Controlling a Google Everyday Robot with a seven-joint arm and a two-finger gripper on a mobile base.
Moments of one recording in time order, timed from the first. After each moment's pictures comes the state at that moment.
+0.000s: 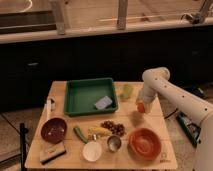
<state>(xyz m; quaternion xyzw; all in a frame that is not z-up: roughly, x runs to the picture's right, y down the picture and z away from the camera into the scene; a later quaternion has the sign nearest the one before) 0.234 0.115 0.863 -0.31 -0.14 -0.27 0.90</state>
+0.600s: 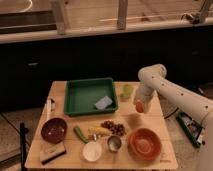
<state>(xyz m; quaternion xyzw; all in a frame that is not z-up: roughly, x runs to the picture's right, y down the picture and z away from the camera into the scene) 0.215 0.108 0.836 -0.32 -0.13 -0.29 0.89</state>
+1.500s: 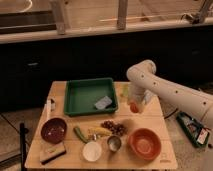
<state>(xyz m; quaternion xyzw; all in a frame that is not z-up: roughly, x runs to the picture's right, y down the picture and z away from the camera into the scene) 0.166 0.101 0.791 -0.32 -0.12 -0.34 0.88</state>
